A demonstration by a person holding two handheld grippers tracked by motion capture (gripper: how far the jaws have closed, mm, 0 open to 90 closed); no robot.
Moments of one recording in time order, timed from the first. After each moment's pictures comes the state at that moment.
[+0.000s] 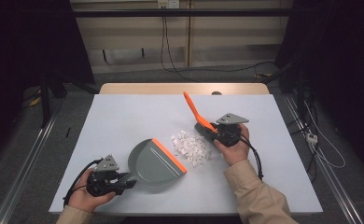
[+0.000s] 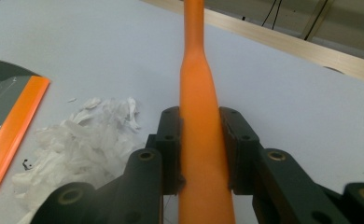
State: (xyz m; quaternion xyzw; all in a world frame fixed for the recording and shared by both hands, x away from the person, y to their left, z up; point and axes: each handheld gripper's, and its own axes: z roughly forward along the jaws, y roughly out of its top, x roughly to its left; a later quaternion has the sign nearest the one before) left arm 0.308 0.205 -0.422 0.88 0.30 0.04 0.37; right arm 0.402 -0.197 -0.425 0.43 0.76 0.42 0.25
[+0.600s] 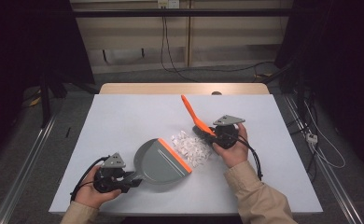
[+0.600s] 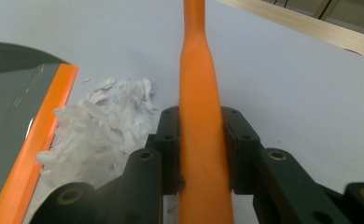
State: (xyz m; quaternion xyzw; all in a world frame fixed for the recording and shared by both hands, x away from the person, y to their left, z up) left arm 0.318 0.192 -0.425 0.88 0.30 0.03 0.37; right arm 0.395 -0.188 -0.422 0.43 0.78 0.39 0.23
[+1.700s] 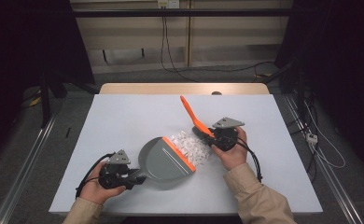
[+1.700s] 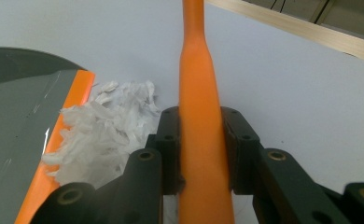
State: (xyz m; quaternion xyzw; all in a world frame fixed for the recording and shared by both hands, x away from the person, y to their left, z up) left arm 0.327 0.181 -0.425 0.89 0.28 0.02 0.37; right arm 0.389 -0.185 -0.425 0.43 0.77 0.40 0.24
